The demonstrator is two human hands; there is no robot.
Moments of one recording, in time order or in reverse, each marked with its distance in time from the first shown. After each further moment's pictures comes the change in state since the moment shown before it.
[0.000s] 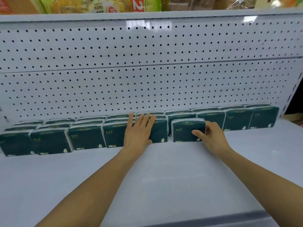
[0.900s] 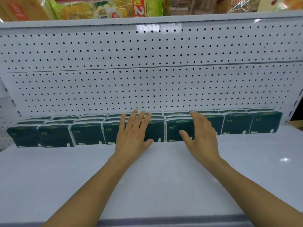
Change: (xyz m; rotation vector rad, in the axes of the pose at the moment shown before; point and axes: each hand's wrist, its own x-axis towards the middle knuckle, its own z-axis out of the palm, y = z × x) left_hand -0.036 0.007 -0.021 -0.119 0.326 -0.054; right_hand -0.028 -0.025 0.008 -0.198 0.218 -0.412
